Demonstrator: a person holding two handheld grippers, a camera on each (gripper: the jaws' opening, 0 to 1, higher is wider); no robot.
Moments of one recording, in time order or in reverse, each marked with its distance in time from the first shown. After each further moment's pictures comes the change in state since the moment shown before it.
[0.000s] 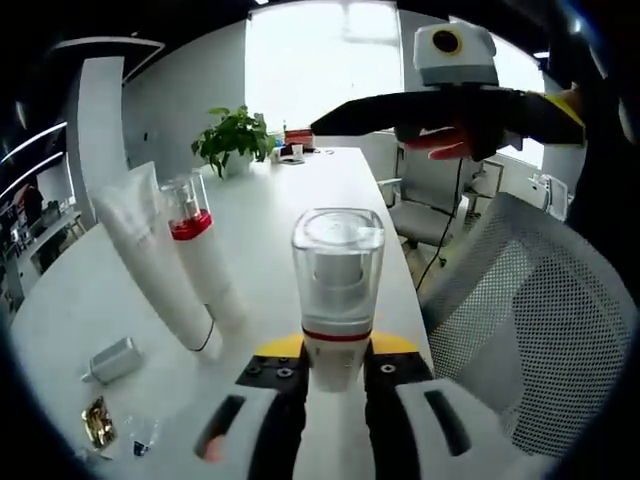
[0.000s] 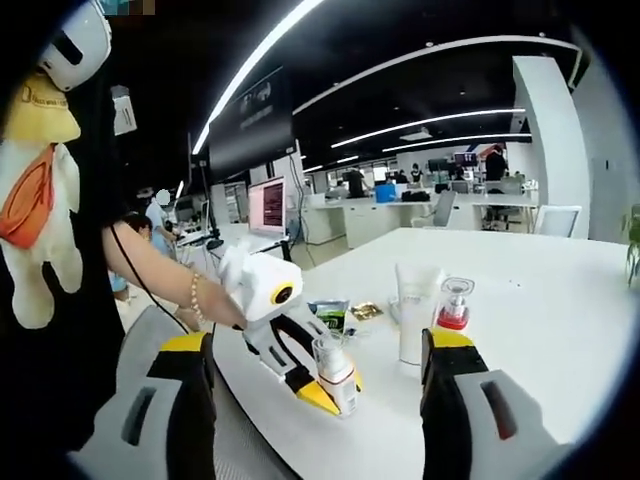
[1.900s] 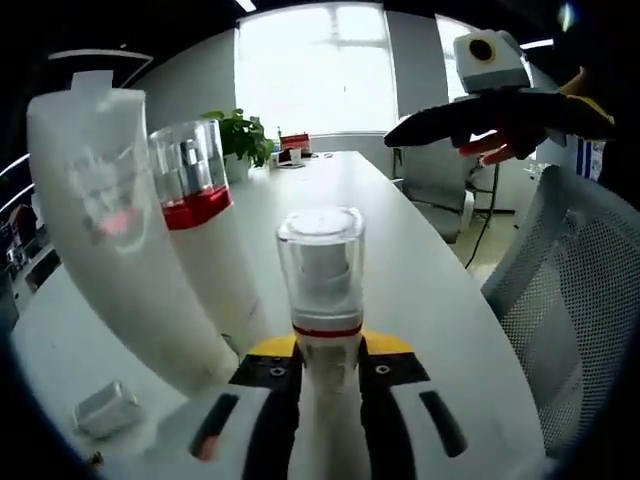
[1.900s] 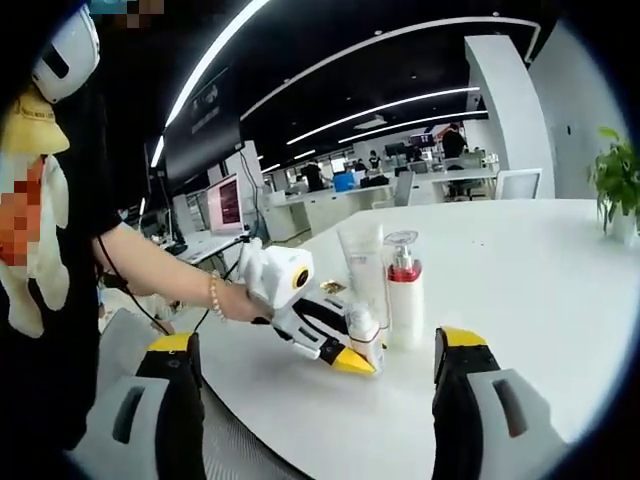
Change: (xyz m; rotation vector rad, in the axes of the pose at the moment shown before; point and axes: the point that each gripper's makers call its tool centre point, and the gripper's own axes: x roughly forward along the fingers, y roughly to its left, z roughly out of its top) left arm 0.063 0.053 -0.005 0.075 -0.038 -0.015; right arm -0.017 -0.039 -0.042 0.131 0.030 -0.144
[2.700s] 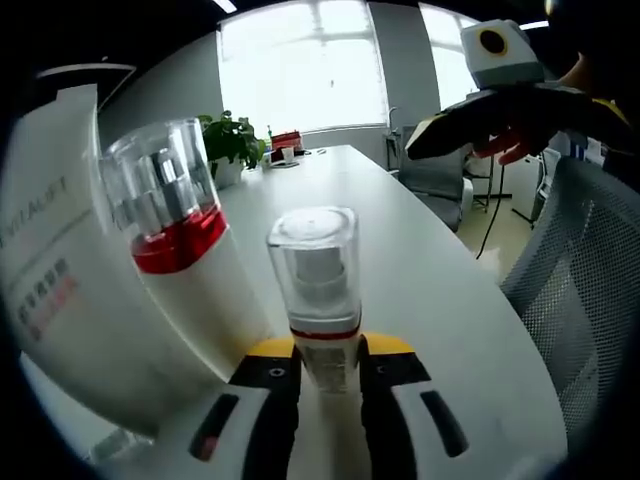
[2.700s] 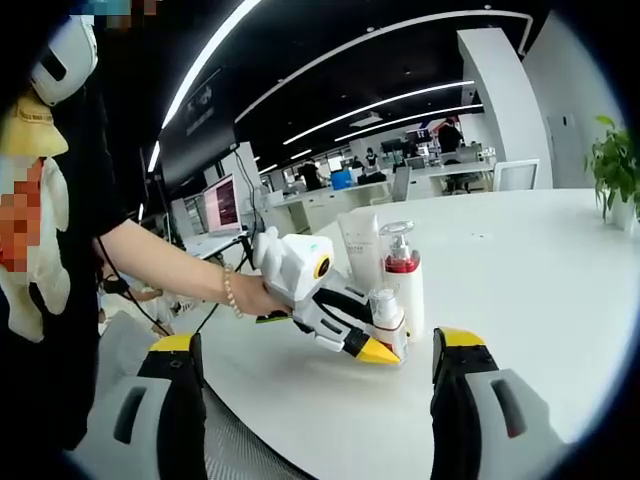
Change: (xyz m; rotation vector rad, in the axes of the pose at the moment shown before) left arm 0.022 0.006 0.015 0.064 0.015 -0.009; right arm 0.002 -0.003 -0.005 0.032 -0.005 -0.005
